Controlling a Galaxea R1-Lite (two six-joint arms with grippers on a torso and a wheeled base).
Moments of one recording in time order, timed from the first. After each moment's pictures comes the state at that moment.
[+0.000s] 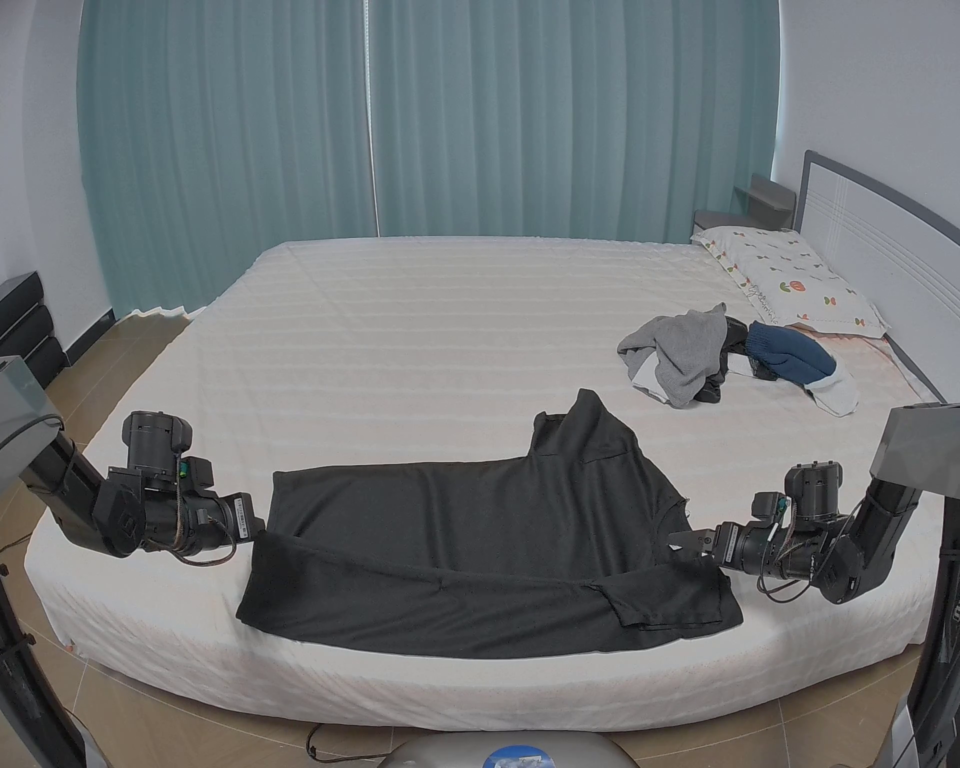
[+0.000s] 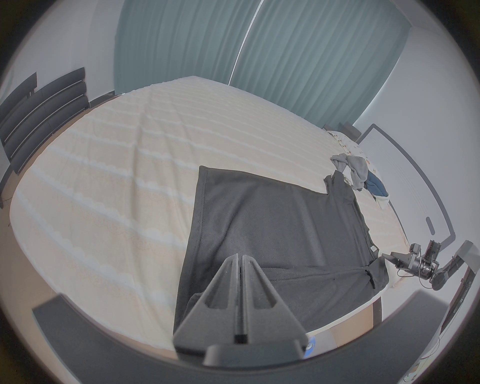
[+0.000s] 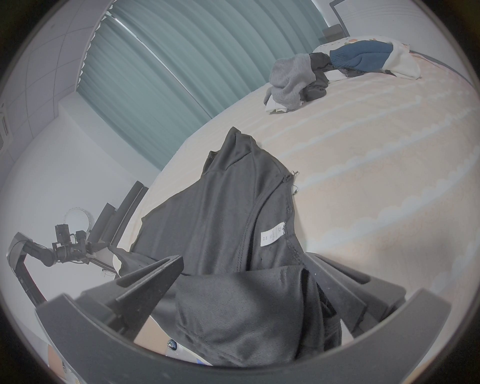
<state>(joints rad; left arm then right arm) 0.02 1.99 -0.74 -0.46 -0.25 -0.25 0.06 2.27 -0.59 -1.05 0.43 0.37</state>
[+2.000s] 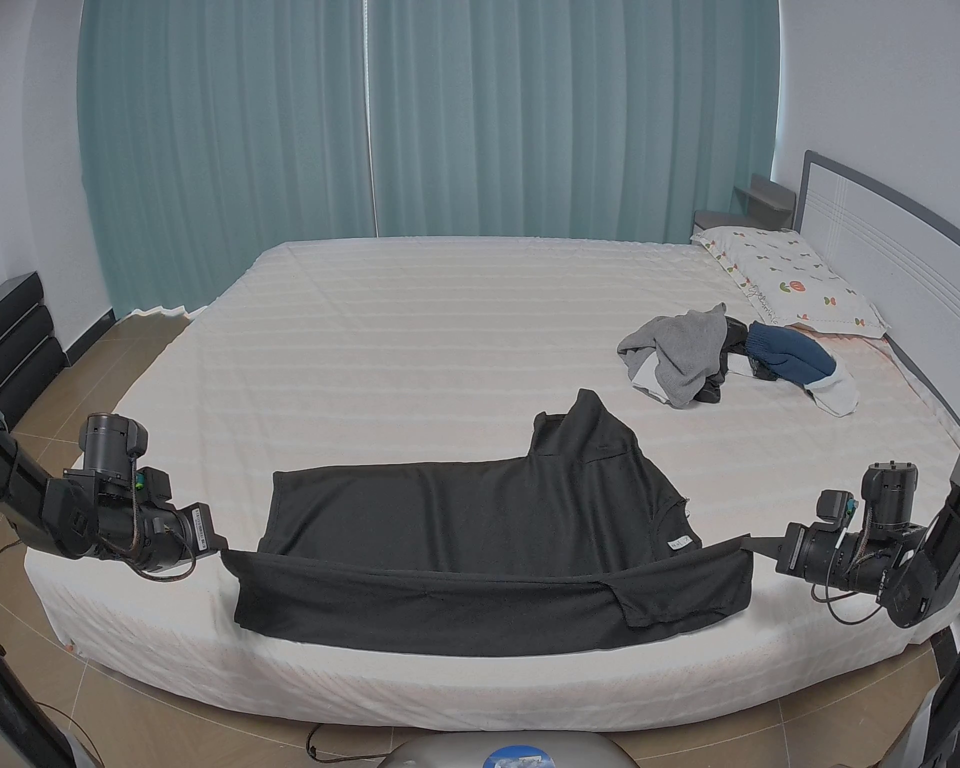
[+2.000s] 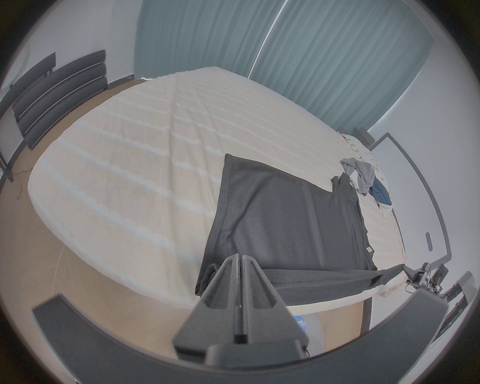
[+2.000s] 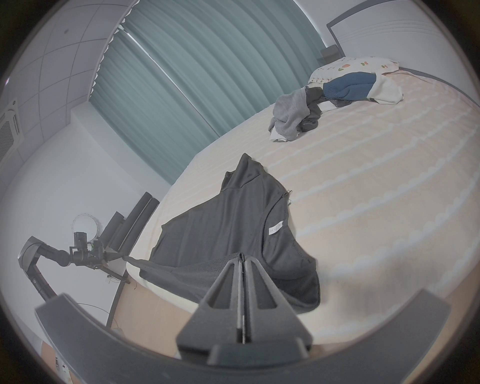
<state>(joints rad) 0.11 1.80 -0.65 -0.28 -0.27 -0.28 -0.02 1.92 -0.26 -1.13 0.49 0.37</state>
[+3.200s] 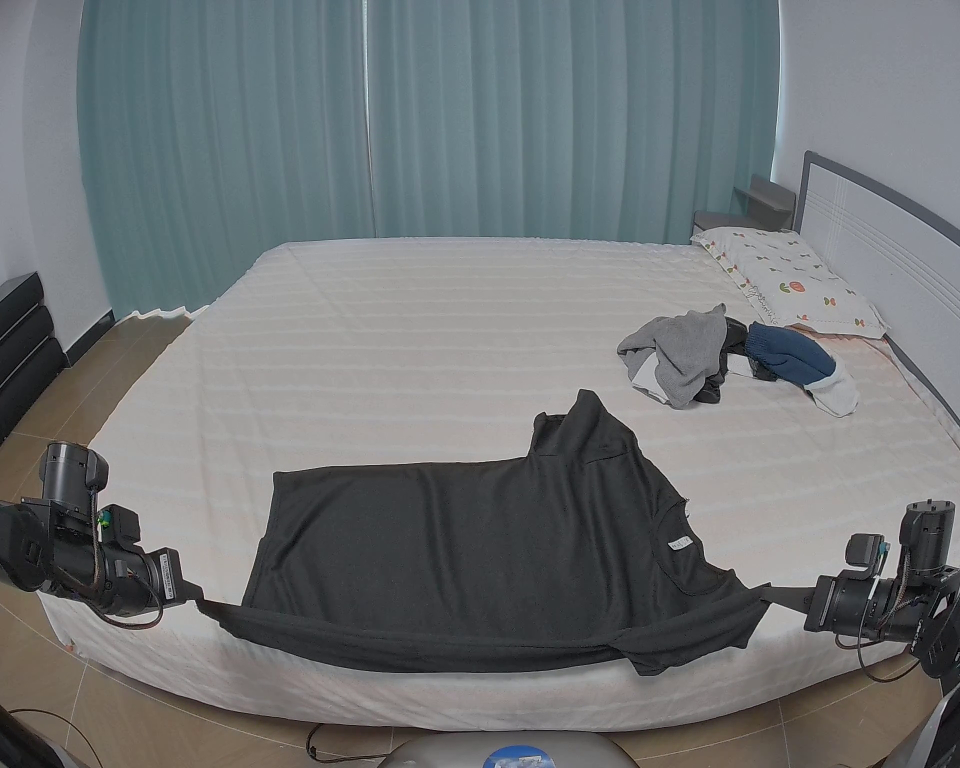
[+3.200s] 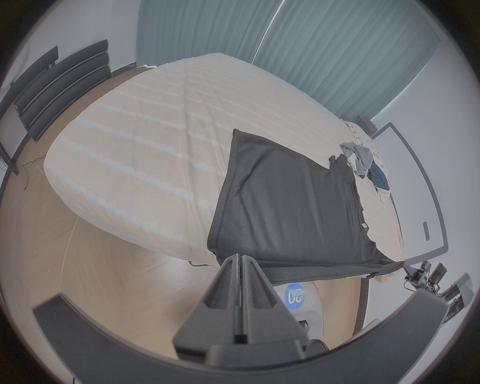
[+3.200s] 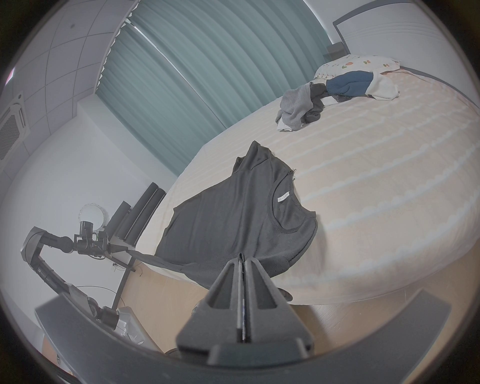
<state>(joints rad) 0.14 1.59 -0.52 -0.08 -0.30 -0.22 -0.03 1.73 -0.02 -1.13 0.53 0.32</state>
